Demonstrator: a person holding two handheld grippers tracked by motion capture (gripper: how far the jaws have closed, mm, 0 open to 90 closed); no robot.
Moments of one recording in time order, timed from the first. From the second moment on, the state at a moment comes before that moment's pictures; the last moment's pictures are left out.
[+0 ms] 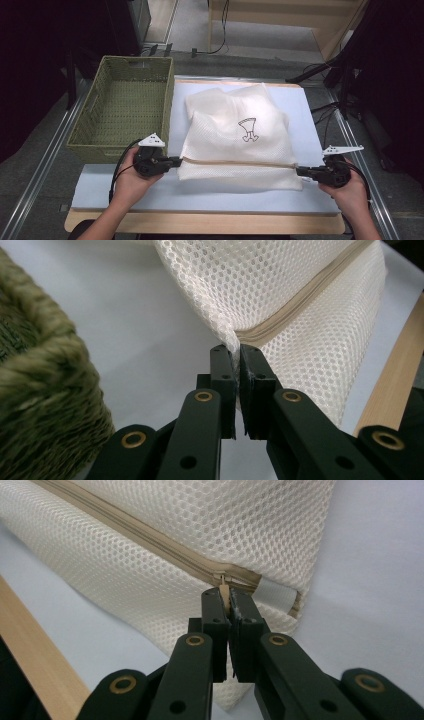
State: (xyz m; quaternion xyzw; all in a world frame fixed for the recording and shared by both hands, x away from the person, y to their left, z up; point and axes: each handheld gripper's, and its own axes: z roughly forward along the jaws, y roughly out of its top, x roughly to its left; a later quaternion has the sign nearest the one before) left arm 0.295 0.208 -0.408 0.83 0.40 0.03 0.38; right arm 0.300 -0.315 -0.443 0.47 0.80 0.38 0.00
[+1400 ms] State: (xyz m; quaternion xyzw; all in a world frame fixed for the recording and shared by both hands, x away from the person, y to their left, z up) left arm 0.291 0.218 -0.418 0.82 0.39 0.03 0.41; right arm 0.305 -0.324 -0.448 0.50 0.77 0.39 0.04
